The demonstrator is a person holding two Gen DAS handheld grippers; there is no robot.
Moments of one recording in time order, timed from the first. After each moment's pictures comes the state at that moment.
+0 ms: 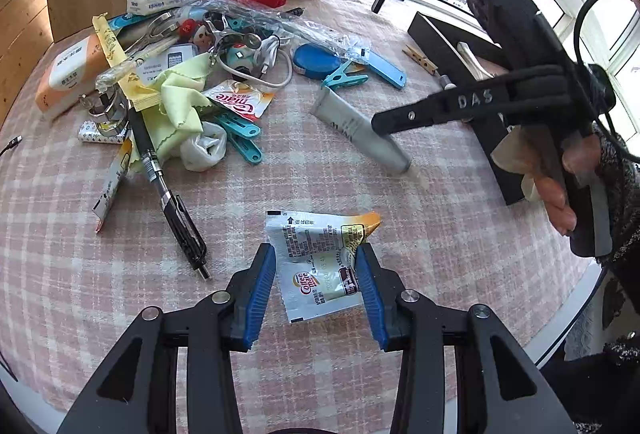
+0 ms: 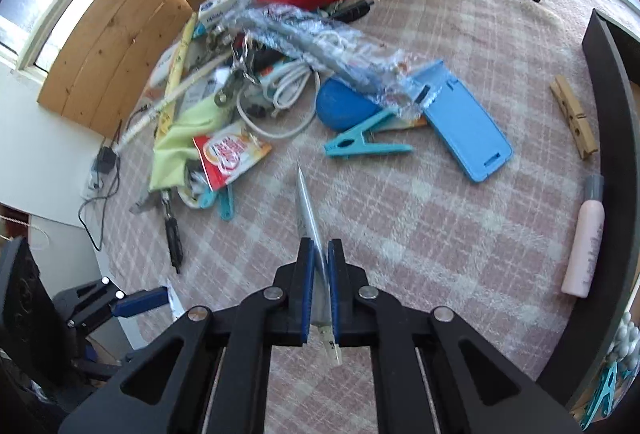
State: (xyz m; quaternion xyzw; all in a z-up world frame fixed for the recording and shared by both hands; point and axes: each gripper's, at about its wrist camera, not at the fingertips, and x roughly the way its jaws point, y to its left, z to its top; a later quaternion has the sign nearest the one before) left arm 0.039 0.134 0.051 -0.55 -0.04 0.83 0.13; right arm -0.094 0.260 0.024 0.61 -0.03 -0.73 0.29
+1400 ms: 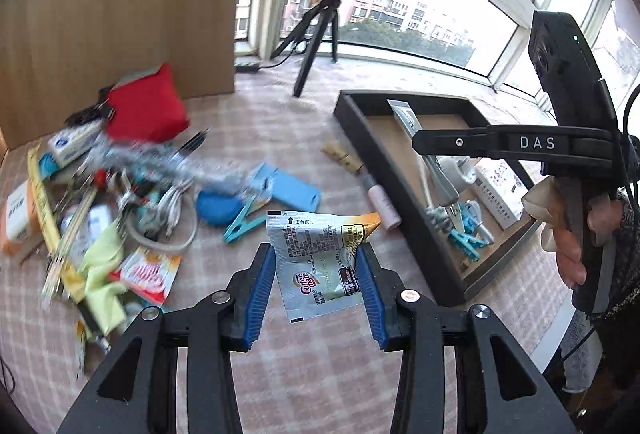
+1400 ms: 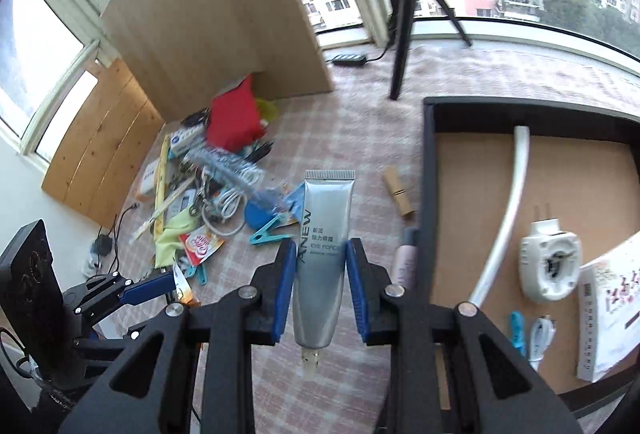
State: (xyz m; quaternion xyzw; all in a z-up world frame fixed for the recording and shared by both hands) left arm -0.045 0.230 0.127 -0.47 -0.01 0.86 0.21; right arm -0.109 0.417 0.137 0.49 -0.12 -0.84 0.17
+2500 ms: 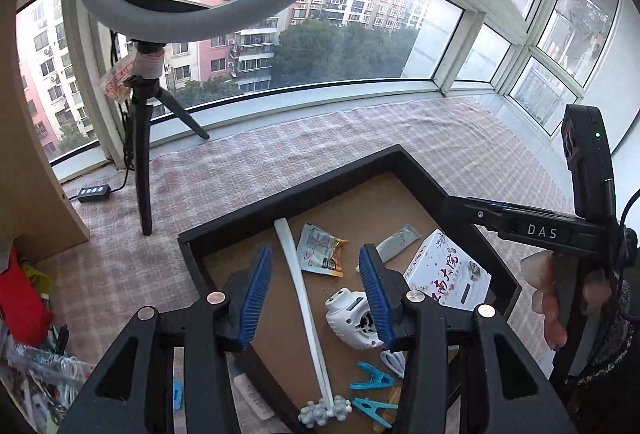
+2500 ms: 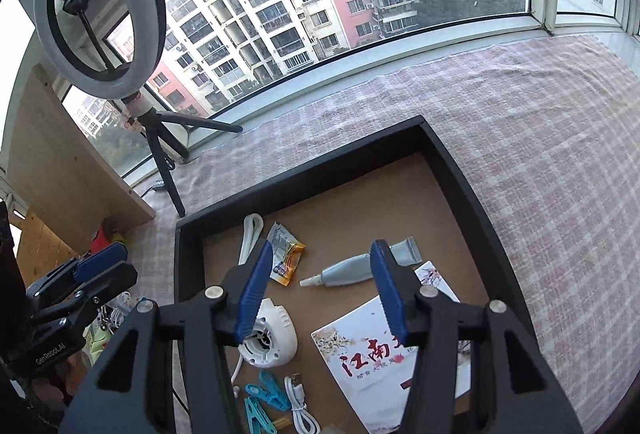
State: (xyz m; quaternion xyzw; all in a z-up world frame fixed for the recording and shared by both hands) left arm -0.165 0.413 0.164 -0.45 0.03 0.84 0.29; right arm -0.131 0.633 0.145 0.45 -0.20 -0.87 -0.02
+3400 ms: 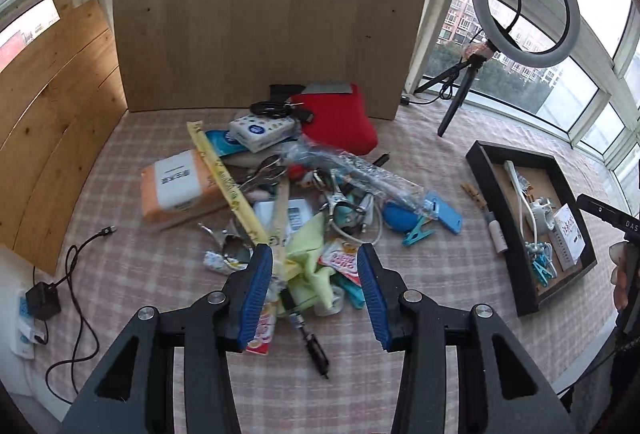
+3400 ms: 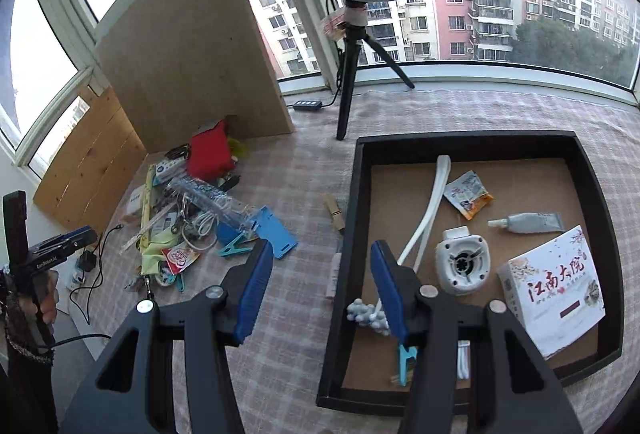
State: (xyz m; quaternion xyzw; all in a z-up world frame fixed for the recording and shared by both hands) left arm -0.028 0.042 0.160 -0.47 -0.05 0.88 0.04; right arm -0.071 0.429 0.171 0.45 -0.09 -0.87 0.16
